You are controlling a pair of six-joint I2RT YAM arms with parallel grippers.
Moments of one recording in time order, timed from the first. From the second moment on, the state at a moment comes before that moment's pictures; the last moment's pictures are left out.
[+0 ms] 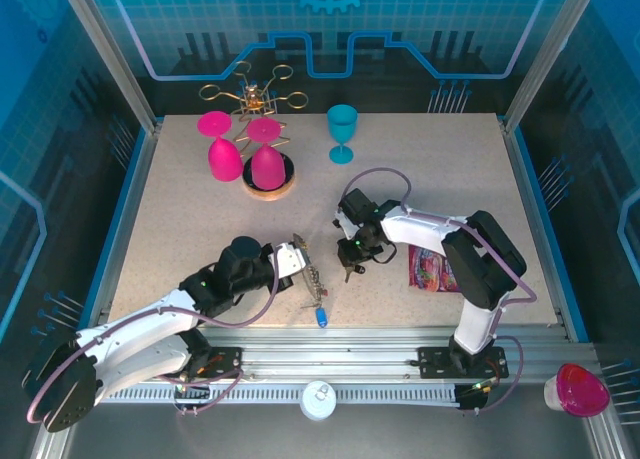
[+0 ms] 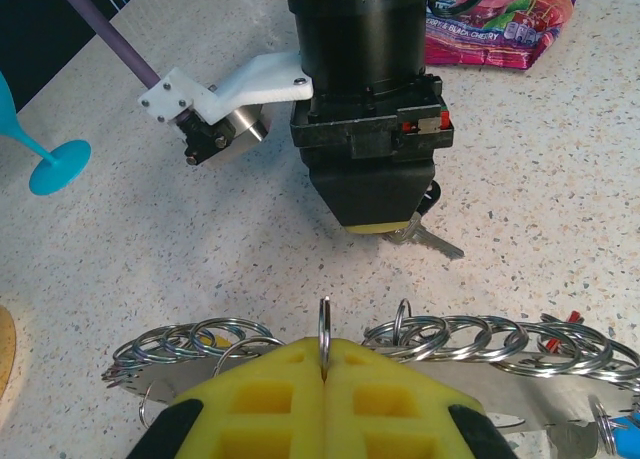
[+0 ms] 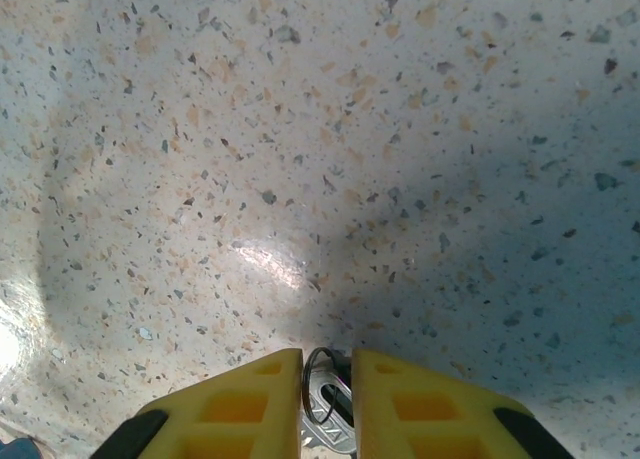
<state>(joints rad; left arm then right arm) -0.72 0.92 0.40 0.04 0.17 0.42 0.66 1.79 1.09 -0.63 -0.21 0.25</state>
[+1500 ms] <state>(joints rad) -0.72 0.89 0.40 0.03 0.17 0.43 0.68 1.68 0.99 -0.62 -0.19 0.14</state>
